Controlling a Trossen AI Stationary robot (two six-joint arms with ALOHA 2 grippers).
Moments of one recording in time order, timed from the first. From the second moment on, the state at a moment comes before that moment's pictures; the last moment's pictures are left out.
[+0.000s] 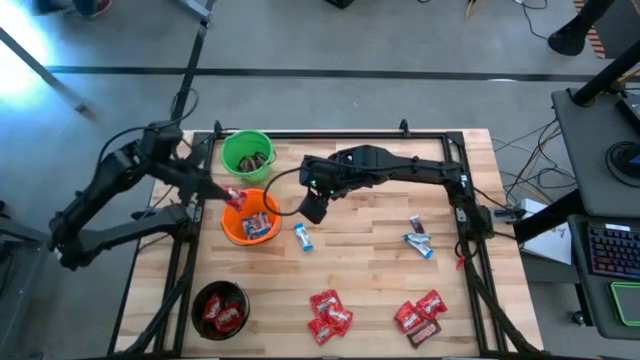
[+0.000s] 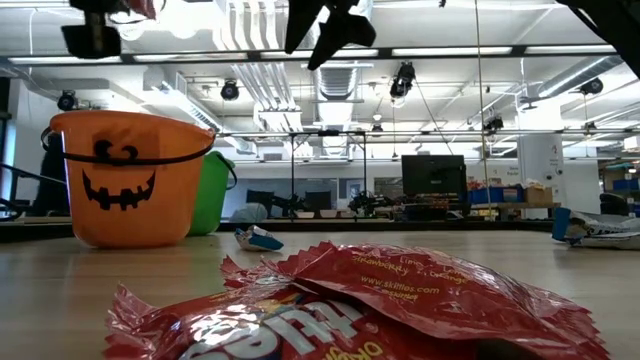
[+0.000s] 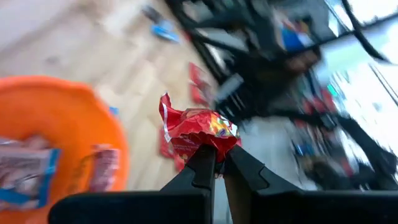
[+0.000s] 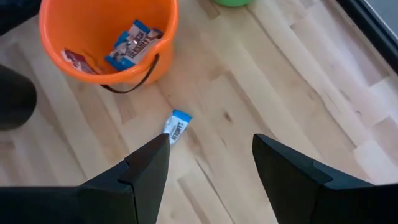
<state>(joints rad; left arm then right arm) 0.71 0.67 0.99 -0.99 0.92 -0.53 -0.03 2.11 2.36 -1.30 0.15 0.50</state>
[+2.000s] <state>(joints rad) -0.64 0.97 0.99 -0.56 0.00 -1.11 -0.03 2.11 2.36 -1.57 0.15 0.45</state>
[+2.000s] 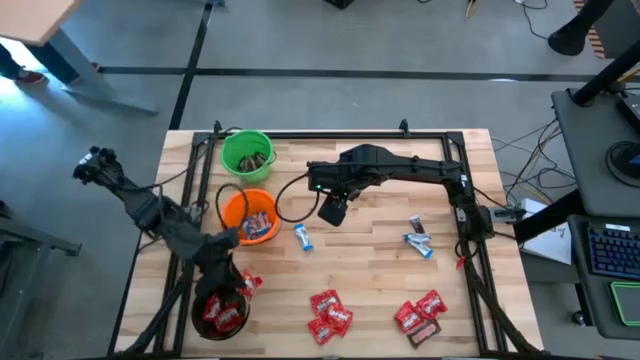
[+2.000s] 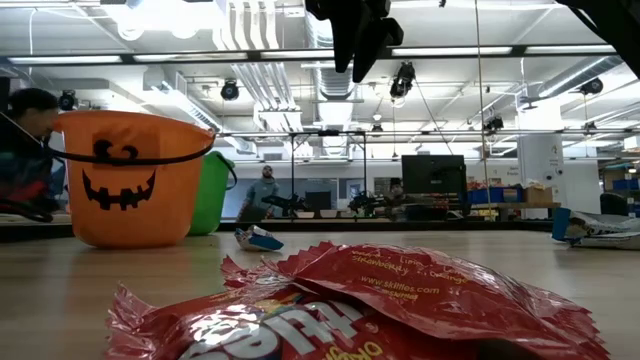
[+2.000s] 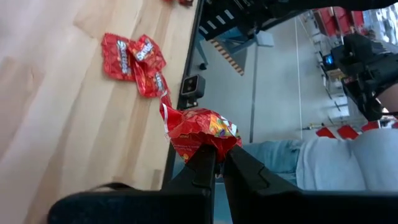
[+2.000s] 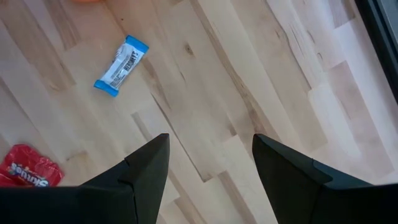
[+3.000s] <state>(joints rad) -1.04 1.34 1.62 -1.45 -0.30 -1.49 -0.02 2.11 2.36 -1.57 0.15 0.60</state>
